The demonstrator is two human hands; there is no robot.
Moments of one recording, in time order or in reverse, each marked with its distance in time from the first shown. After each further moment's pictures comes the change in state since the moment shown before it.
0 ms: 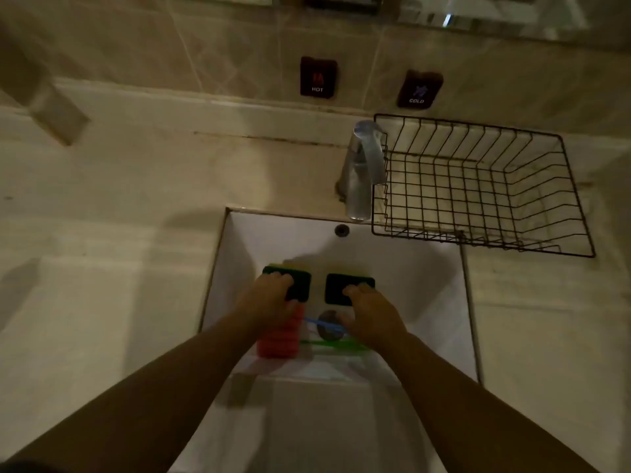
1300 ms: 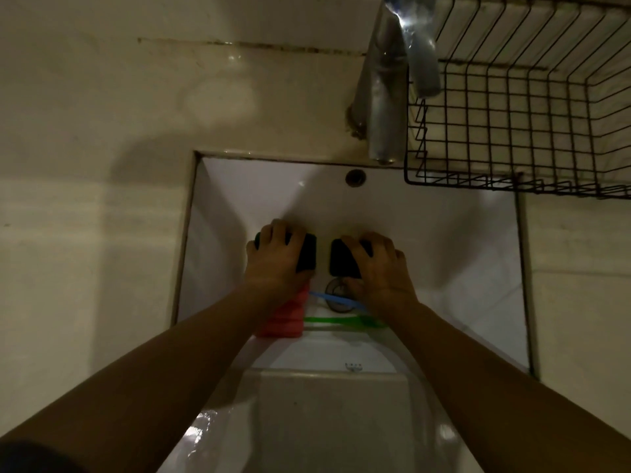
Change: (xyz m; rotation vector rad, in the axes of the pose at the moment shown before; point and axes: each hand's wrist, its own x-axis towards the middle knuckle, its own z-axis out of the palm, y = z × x) left_hand 0.042 -0.015 0.059 0.180 0.126 -0.007; right_hand 0.045 0.026 0.053 -0.085 0.234 -0.067
